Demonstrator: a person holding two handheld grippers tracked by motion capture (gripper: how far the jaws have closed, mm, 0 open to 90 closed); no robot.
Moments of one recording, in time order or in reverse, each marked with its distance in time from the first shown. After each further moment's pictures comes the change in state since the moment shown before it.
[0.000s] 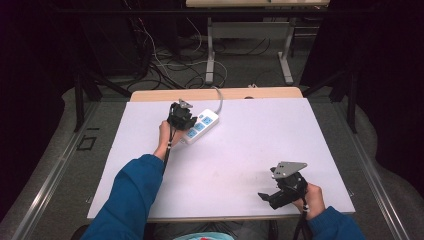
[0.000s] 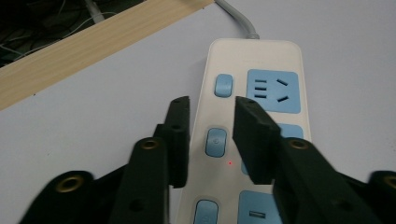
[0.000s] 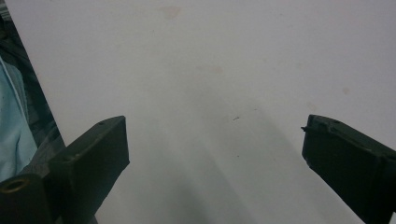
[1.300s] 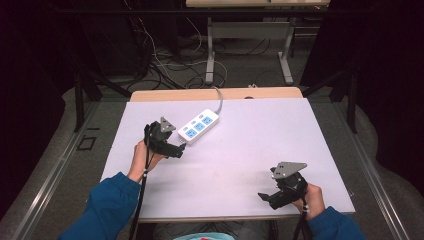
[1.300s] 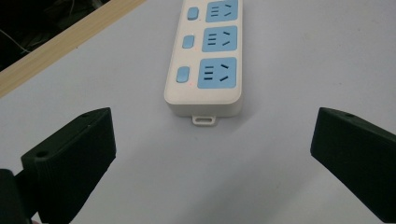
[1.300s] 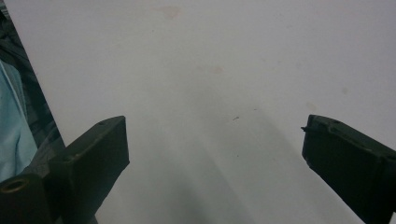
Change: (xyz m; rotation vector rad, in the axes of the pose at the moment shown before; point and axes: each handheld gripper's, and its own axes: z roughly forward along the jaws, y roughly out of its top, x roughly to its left) left arm -0.029 -0.053 -0.115 0.037 0.022 0.117; right arm 0.000 0.000 0.000 -0.003 -0.010 -0.007
